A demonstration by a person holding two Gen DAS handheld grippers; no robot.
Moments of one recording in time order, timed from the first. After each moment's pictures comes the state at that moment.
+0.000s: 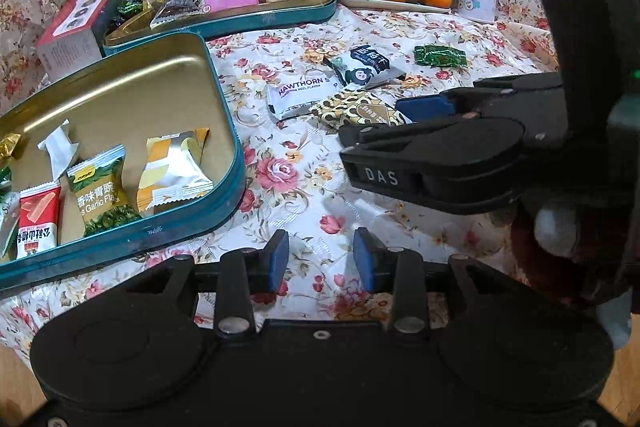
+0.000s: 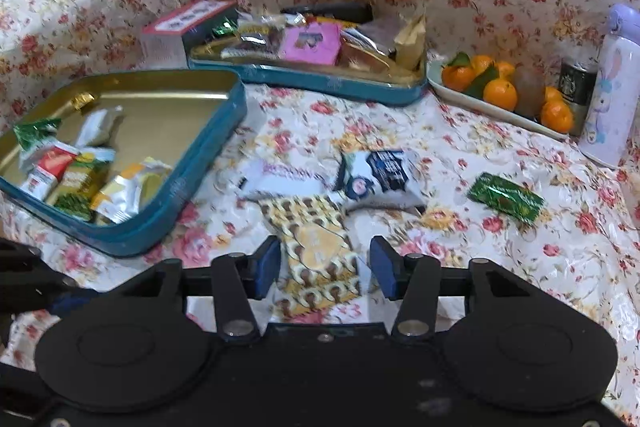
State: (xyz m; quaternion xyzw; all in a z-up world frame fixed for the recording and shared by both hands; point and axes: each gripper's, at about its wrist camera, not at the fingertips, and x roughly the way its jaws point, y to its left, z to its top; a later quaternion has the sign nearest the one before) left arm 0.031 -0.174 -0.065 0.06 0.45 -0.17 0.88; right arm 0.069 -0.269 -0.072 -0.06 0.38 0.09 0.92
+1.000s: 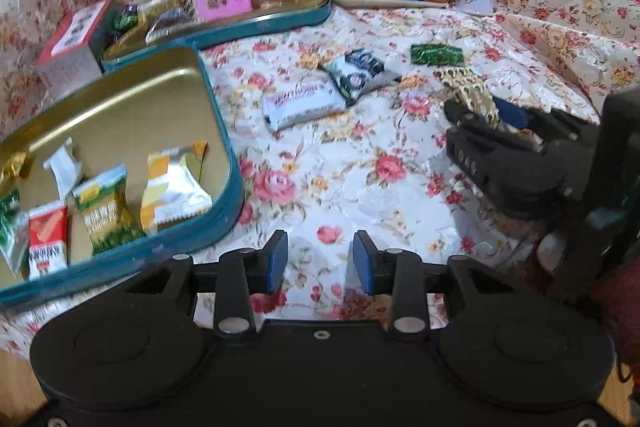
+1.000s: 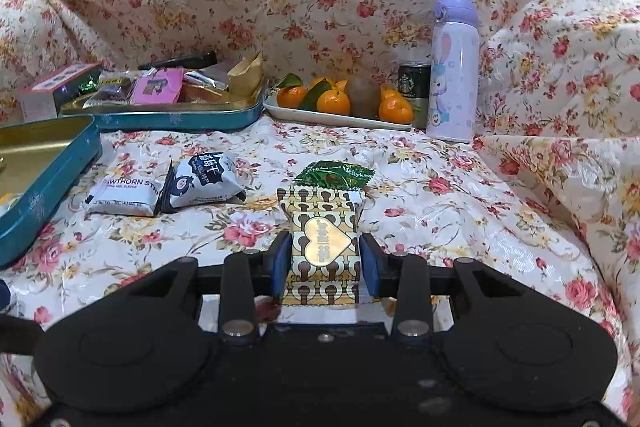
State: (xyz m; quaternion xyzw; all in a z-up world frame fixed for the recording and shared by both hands) left arm 0.034 -0.183 -0.055 0.09 0.45 -0.17 0.88; right arm 0.027 -0.320 -0.099 -0.03 0.27 -0.10 0.96
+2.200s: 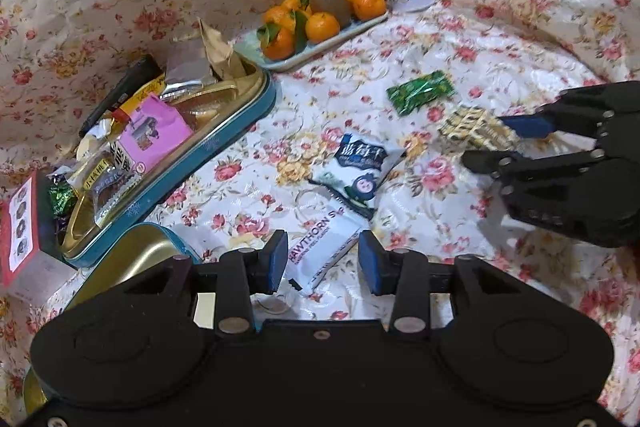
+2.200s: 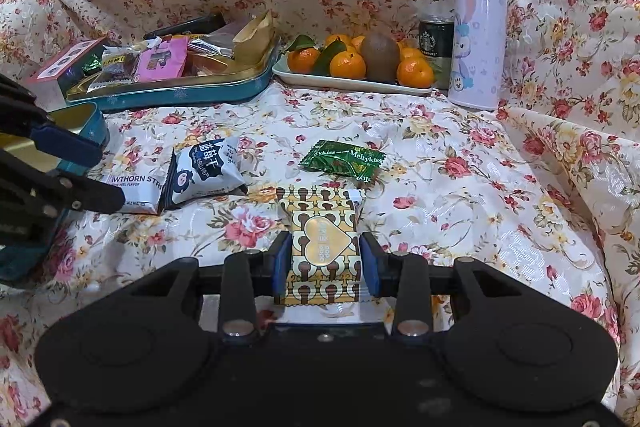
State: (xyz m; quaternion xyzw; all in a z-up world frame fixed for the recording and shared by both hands) left arm 0.126 -0.211 -0.044 0.27 0.39 -0.29 0.83; right arm 0.058 -0.333 -0.081 0.00 0.36 -0.07 0.93
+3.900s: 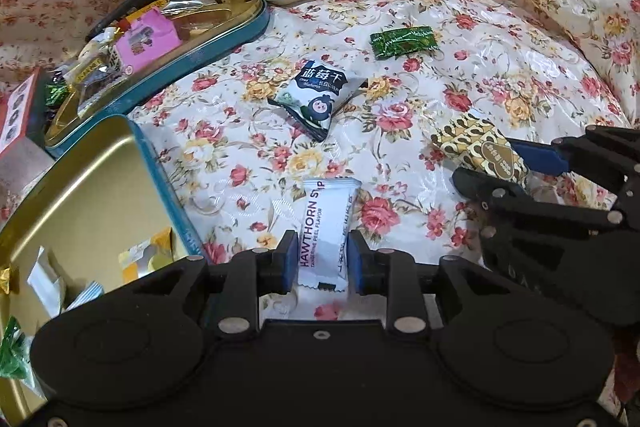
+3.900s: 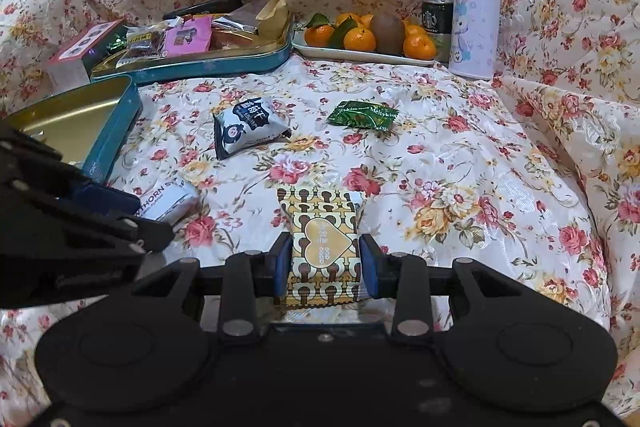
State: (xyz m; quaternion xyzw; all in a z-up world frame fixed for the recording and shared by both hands) left arm 0.085 -0.223 -0.061 0.20 0.47 -0.23 0.83; right arm 0.014 -0.306 -0.072 0.01 0.39 -0.07 0.92
